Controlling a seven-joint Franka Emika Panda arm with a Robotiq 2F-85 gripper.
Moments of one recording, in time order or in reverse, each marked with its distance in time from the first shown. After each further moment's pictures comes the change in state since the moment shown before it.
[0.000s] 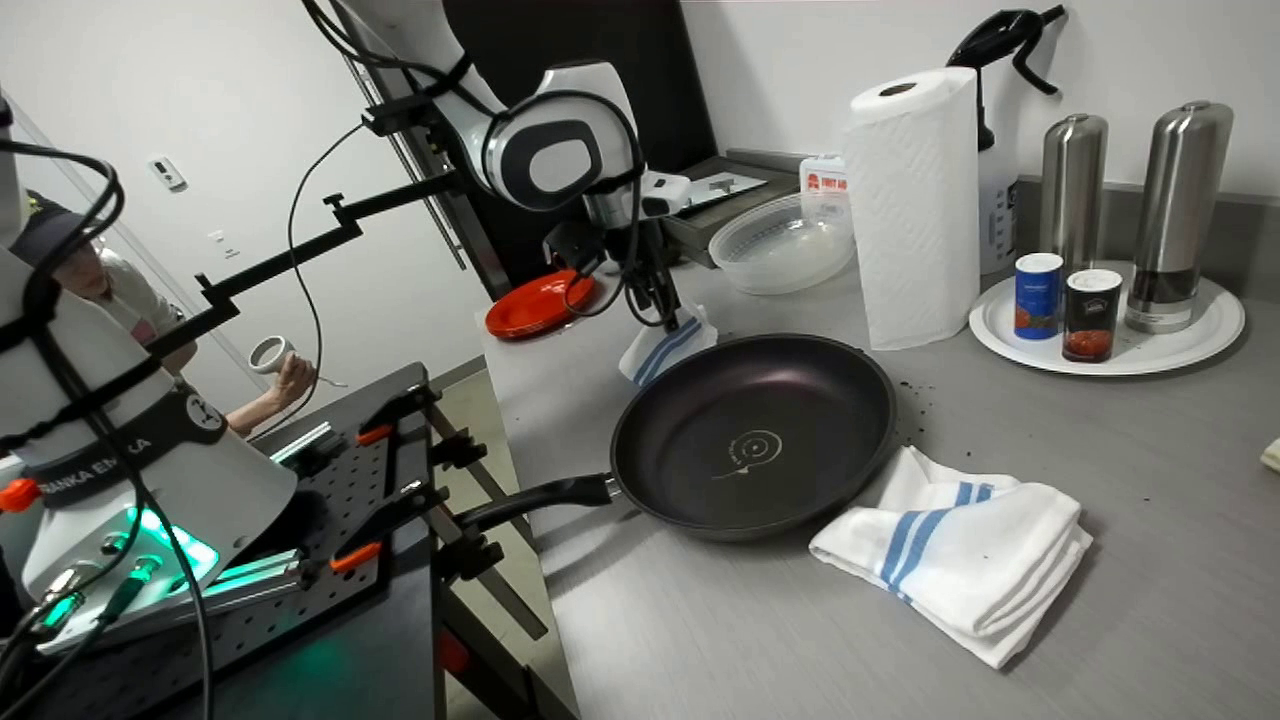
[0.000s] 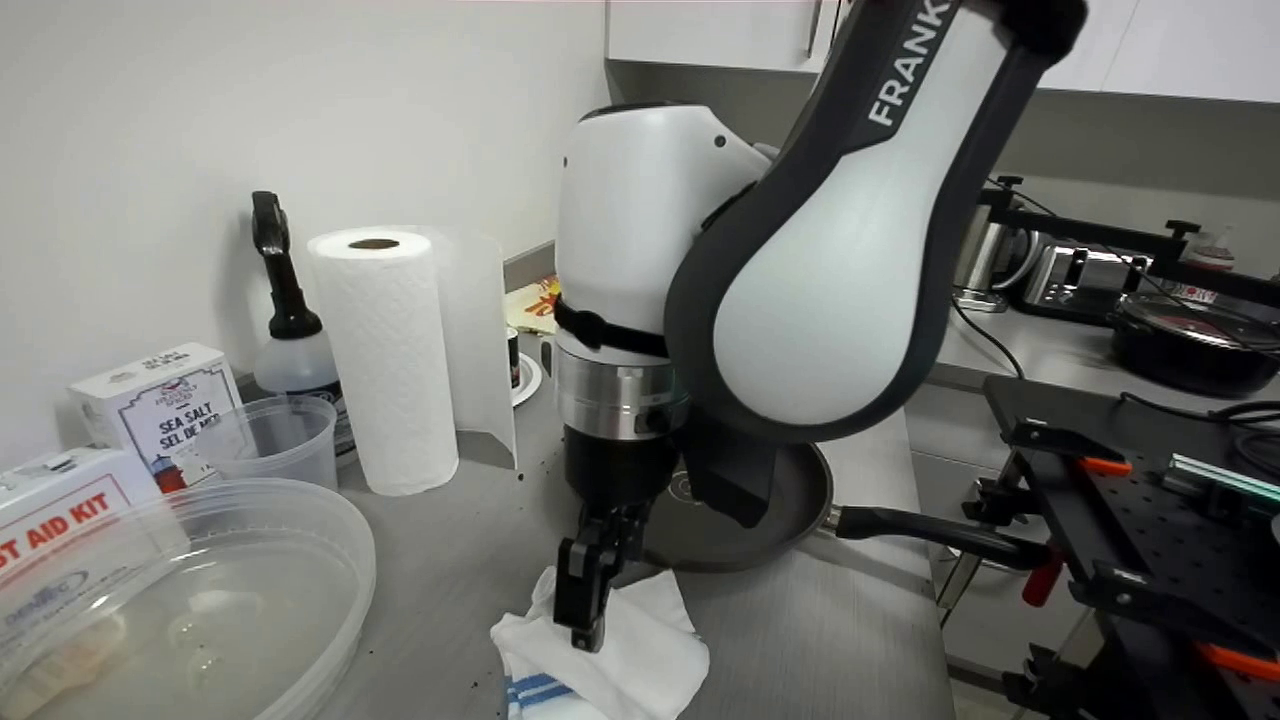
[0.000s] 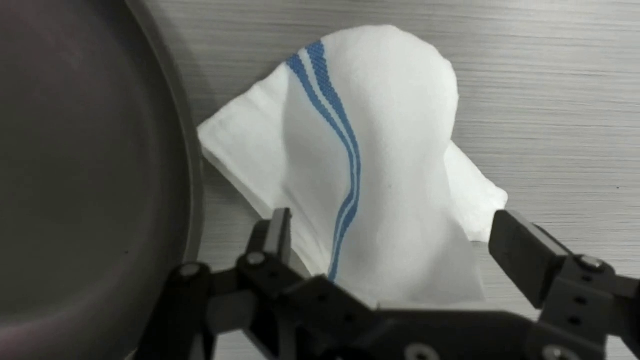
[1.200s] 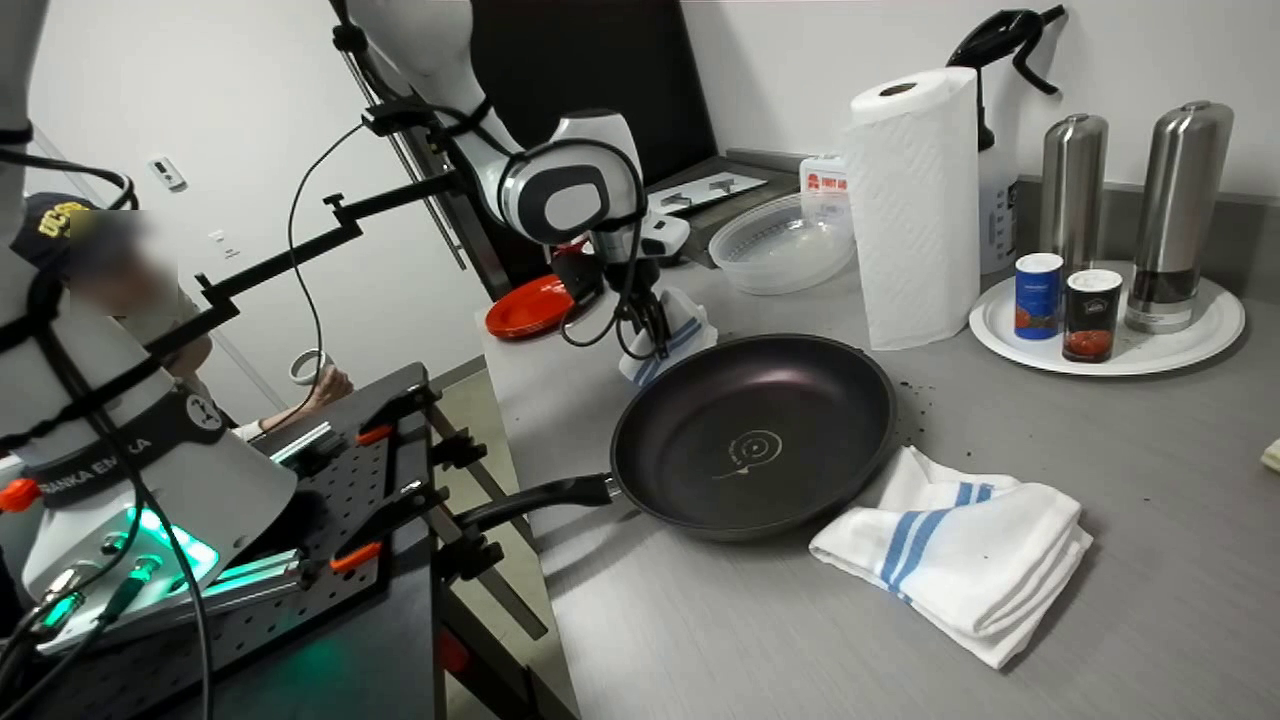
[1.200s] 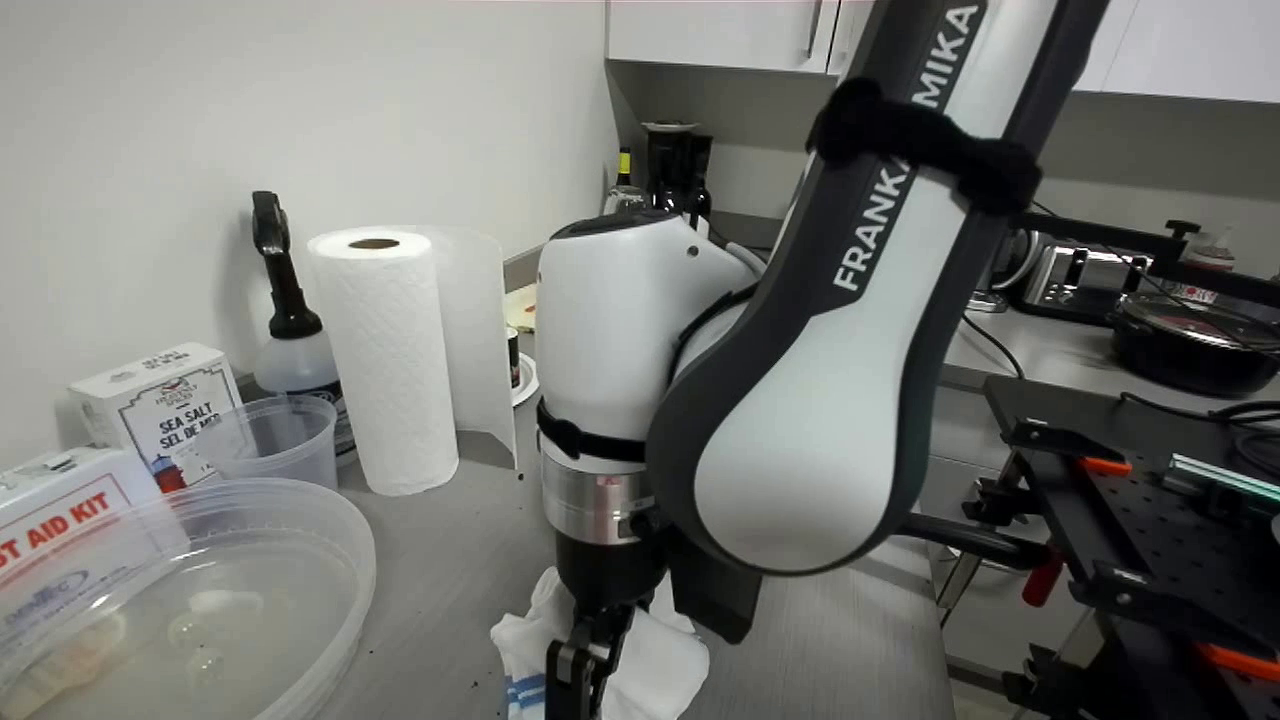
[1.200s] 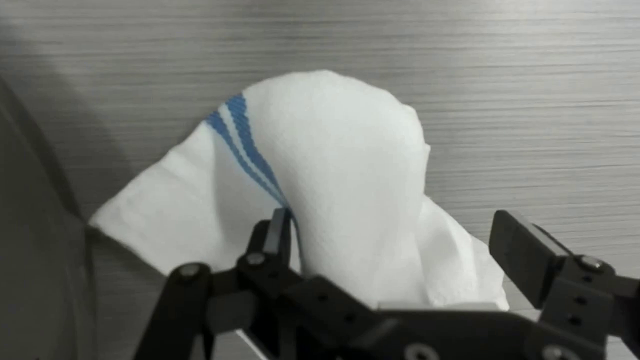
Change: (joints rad) arm 0.031 0.141 0.020 0.088 0.007 0.001 0.093
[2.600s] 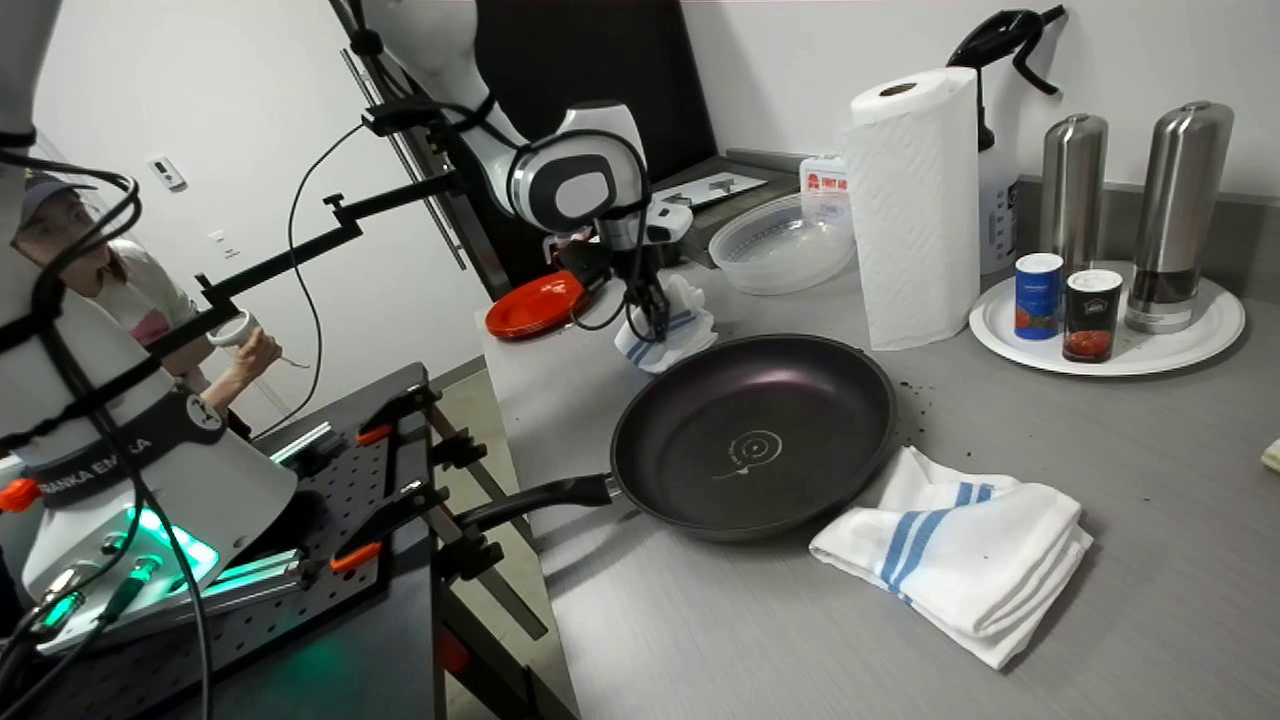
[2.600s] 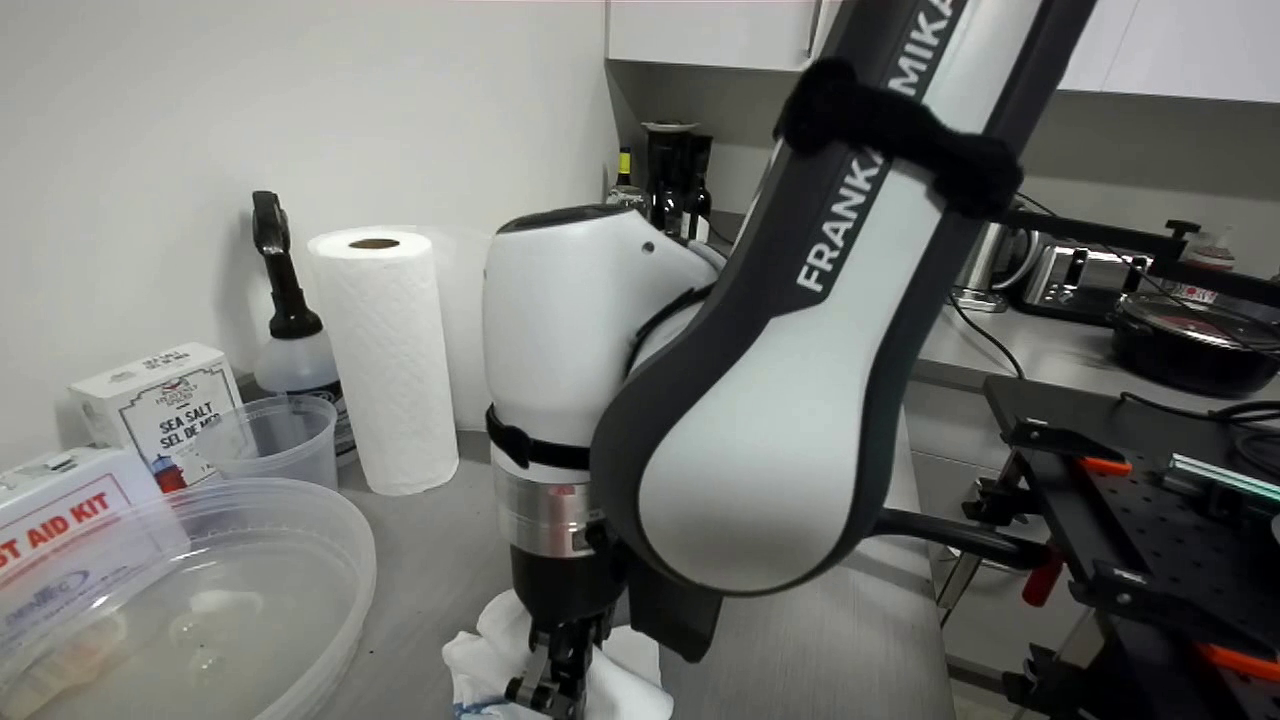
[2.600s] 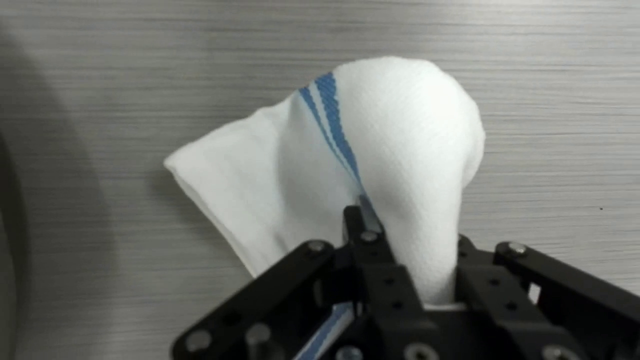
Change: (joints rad) arm 0.037 0.019 -0.005 0.077 0.000 -0.045 0.007
